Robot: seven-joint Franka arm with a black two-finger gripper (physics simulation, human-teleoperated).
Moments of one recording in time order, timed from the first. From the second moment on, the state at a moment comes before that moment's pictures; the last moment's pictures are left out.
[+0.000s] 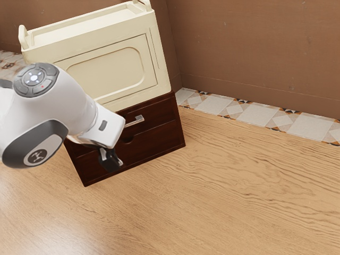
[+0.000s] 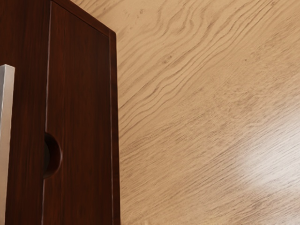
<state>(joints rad) -0.23 -0.43 0.23 -2.24 0.50 2.24 0.40</state>
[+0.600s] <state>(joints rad) -0.24 -0.30 0.31 -2.15 0.51 2.29 0.46</state>
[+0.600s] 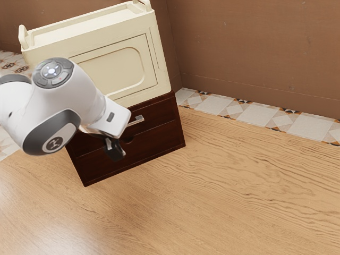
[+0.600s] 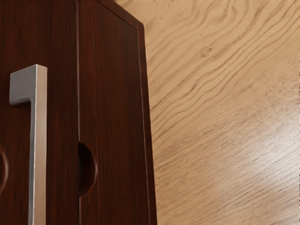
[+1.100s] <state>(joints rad) -0.25 -0.23 0.36 -2.11 0.50 2.34 0.48</state>
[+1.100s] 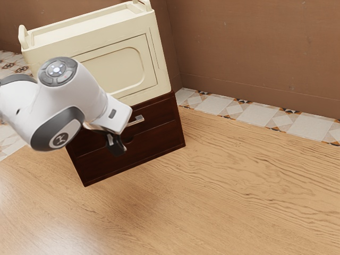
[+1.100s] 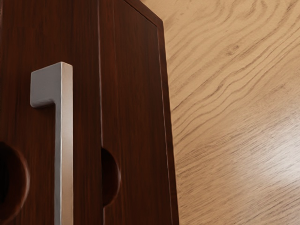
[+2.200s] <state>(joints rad) -0.25 -0.13 0.39 -2.08 0.49 2.41 0.52</state>
